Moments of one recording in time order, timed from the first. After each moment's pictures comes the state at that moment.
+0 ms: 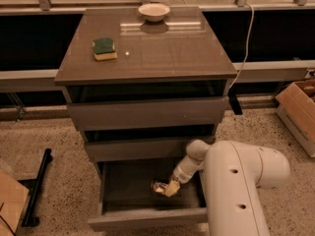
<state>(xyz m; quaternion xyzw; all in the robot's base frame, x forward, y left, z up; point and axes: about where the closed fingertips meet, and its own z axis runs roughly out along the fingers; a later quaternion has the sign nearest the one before) 0.579 -0.078 0.257 -0.53 0.80 0.28 0.05</state>
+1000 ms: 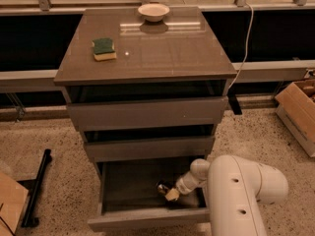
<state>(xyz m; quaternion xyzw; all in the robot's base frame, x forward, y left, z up) 0.595 -0.093 0.163 -0.39 0.88 0.24 0.12</state>
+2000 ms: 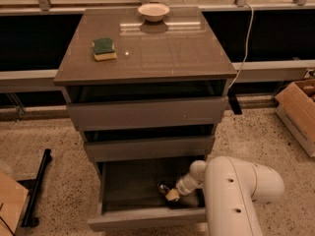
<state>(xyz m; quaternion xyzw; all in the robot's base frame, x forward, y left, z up) 0.596 -0.098 0.146 -0.36 0.90 0.24 0.11</state>
